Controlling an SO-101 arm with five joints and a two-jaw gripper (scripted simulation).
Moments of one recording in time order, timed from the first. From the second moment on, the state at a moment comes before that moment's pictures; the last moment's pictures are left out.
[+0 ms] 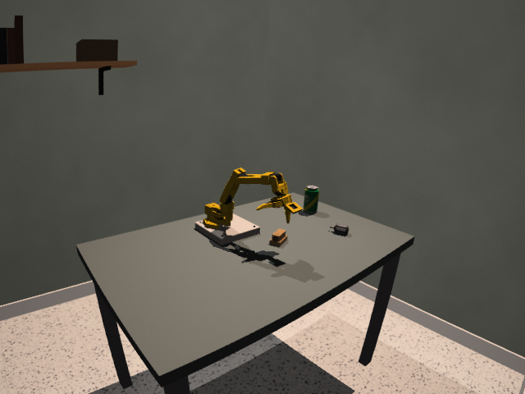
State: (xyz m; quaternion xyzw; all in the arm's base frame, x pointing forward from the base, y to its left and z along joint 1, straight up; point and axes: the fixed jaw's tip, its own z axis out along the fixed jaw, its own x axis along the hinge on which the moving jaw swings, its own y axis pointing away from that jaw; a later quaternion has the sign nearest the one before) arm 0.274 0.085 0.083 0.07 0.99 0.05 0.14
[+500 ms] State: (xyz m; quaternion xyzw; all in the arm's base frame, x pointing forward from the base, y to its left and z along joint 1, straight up) arm 0.268 0.086 0.078 -0.01 0.99 0.04 0.13
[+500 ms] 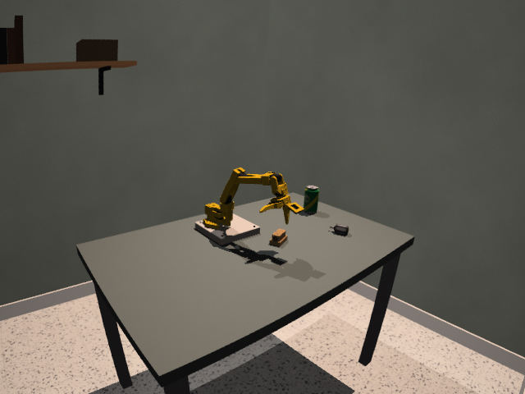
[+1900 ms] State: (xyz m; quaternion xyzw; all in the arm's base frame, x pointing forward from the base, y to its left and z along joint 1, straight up) arm 0.230 0.097 0.064 -0.60 0.79 -0.03 0.12
